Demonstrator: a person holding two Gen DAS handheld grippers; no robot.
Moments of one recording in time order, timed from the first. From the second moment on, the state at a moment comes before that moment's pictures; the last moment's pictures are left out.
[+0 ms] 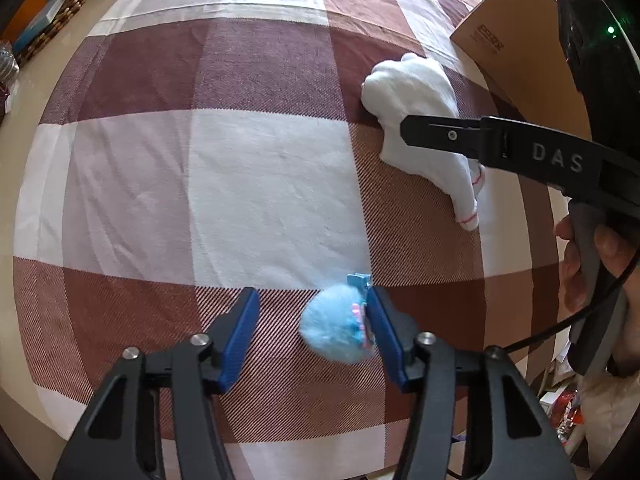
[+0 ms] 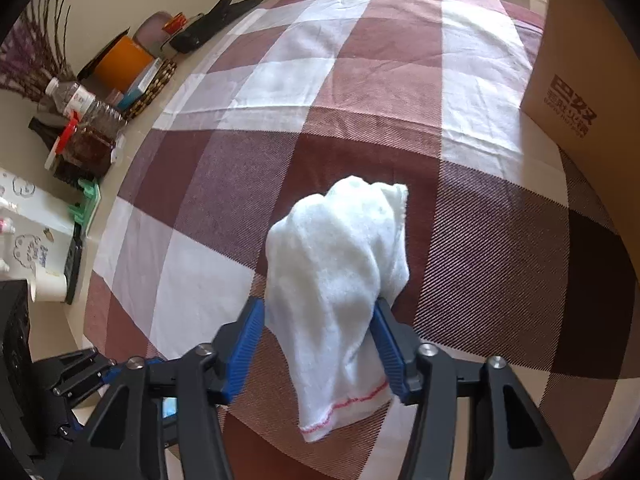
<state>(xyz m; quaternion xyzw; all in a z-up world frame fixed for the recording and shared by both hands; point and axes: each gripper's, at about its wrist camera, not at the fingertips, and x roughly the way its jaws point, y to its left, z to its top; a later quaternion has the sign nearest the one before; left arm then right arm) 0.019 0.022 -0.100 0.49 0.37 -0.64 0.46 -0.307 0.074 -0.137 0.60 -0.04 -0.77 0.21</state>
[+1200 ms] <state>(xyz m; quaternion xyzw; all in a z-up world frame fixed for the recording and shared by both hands) 0.022 0.036 -0.079 0.51 0.34 -0.67 0.43 -0.273 0.091 -0.090 0.57 -0.10 -0.78 0.23</state>
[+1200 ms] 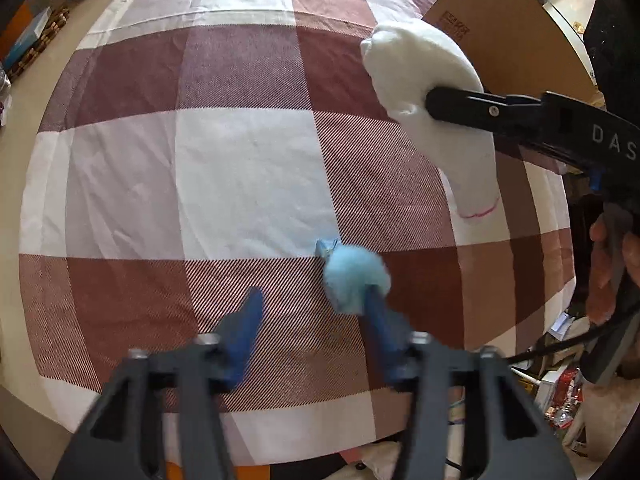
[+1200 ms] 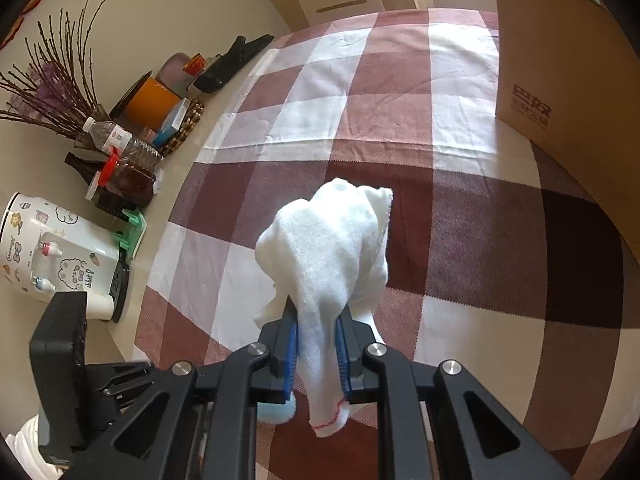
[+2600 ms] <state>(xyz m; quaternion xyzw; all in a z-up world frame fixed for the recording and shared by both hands) 0.002 0.031 -0.013 0.46 0.23 -0.72 0.46 -0.221 0.117 -0.046 0.55 -0.12 -0.80 0.21</state>
